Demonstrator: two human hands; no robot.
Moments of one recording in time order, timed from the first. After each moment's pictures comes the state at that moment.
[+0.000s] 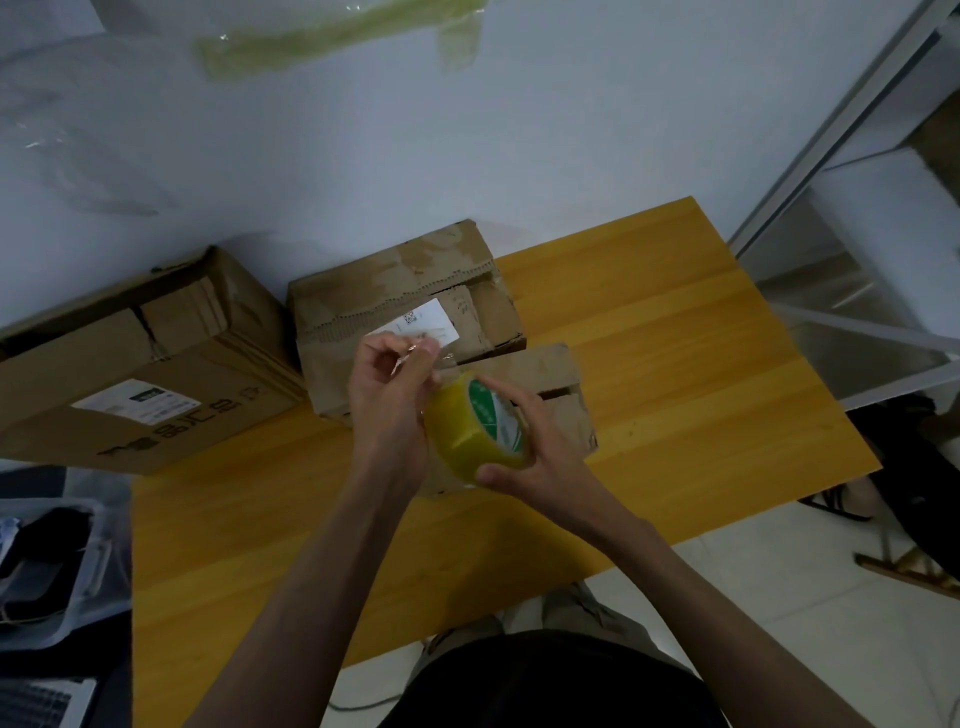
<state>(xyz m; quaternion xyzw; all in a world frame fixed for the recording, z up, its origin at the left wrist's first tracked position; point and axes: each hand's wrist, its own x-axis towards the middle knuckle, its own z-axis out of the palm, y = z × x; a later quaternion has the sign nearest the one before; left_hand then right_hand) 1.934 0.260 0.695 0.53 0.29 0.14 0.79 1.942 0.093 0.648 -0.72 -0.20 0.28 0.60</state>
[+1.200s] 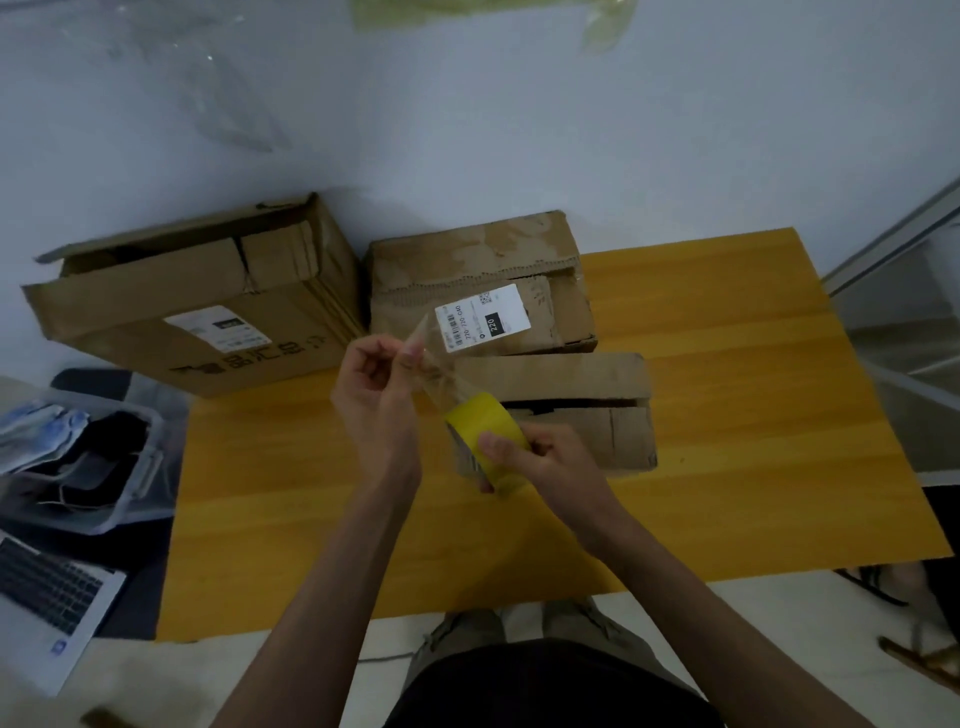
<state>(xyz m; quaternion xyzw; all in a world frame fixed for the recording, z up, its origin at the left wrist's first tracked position) 1.888 0.305 0.673 0.59 0.36 0.34 0.63 1.928 0.145 0.662 -0.67 -0.13 0.39 0.62</state>
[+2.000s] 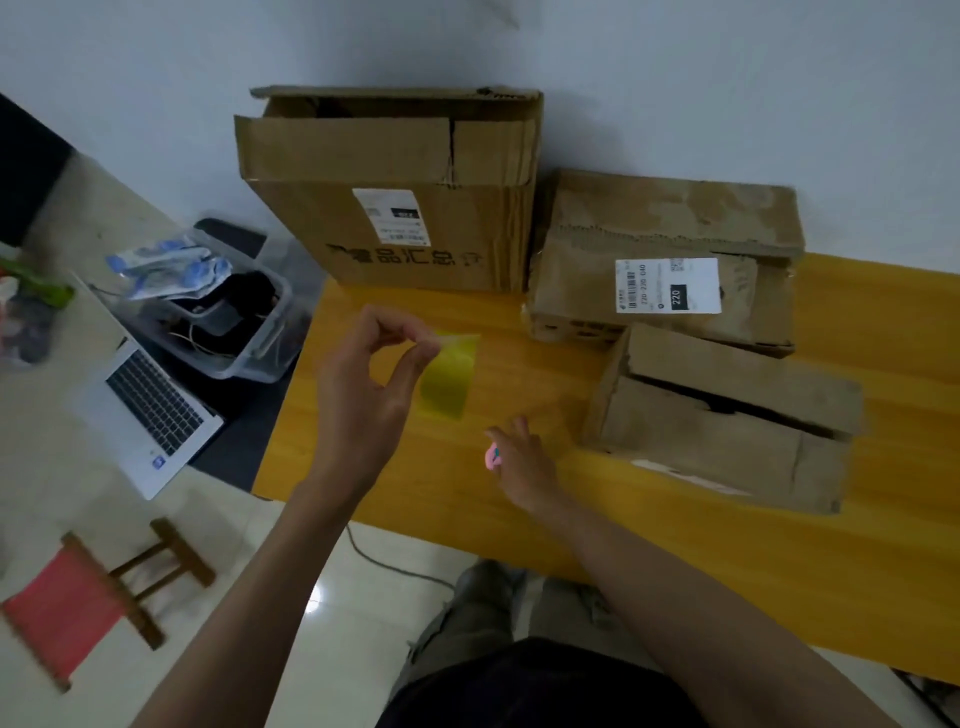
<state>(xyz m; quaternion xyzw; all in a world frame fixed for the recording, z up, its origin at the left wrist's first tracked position) 1.735 0.419 0.676 0.79 0.31 0.29 0.45 1.829 0.289 0.449 -0.82 -0.41 0.38 0.09</state>
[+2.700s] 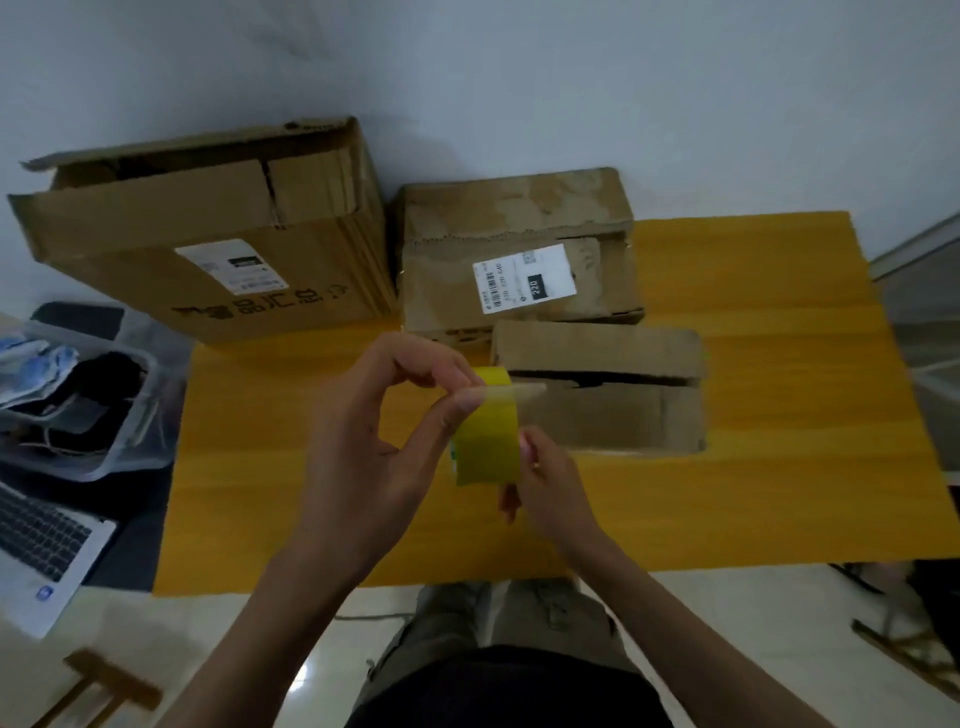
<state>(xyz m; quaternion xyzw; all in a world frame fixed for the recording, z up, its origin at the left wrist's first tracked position) 1.809 0.331 0.726 0.79 0.09 0.23 0.56 1.872 0.181 0.574 -0.72 -0.08 0.35 0.59</state>
